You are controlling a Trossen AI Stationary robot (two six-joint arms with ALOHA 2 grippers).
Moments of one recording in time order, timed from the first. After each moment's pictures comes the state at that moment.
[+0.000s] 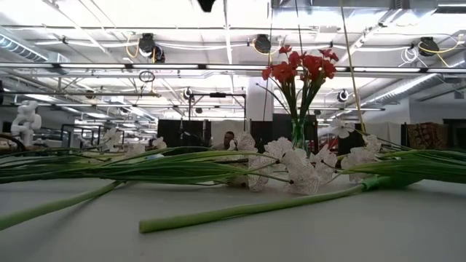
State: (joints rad) left arm 0.02 1.34 1.03 0.26 0.18 0.06; right arm 0.39 1.22 1.27 -0.13 0.74 -0.02
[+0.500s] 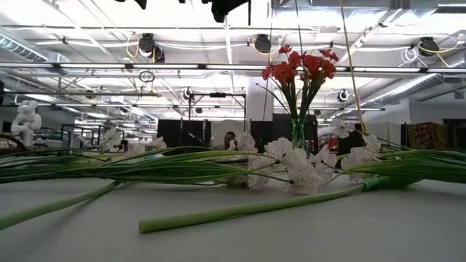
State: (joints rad) left arm 0.02 1.45 1.03 0.40 0.15 0.06; right arm 0.25 1.36 1.27 0.20 0.44 -0.23
